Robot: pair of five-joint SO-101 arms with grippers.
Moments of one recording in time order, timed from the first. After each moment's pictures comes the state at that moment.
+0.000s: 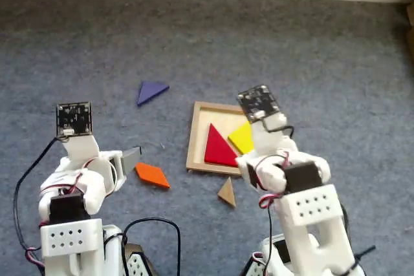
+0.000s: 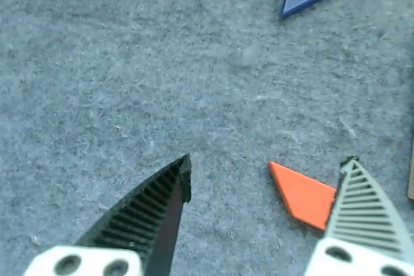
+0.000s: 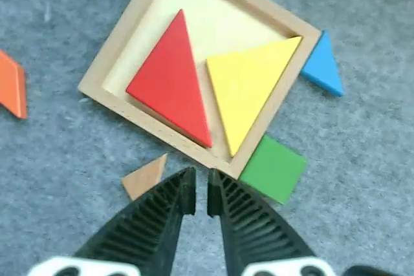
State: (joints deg) left arm -15.5 -76.9 73.8 63.6 4.4; right arm -21.3 -50.6 49.6 71.9 13.1
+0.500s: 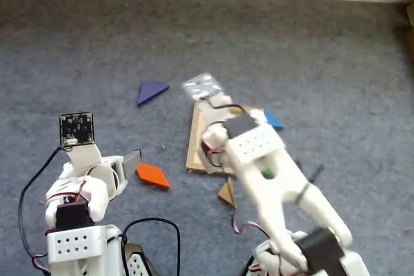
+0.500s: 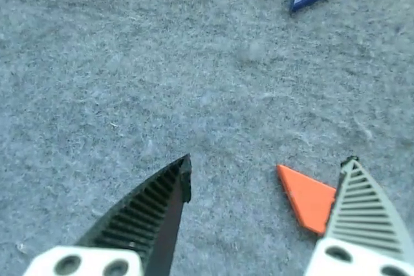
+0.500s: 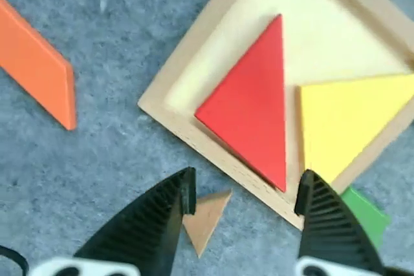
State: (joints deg) left arm -16.3 -83.8 82.9 59.4 4.4; right arm -35.4 -13.3 30.5 68.2 6.7
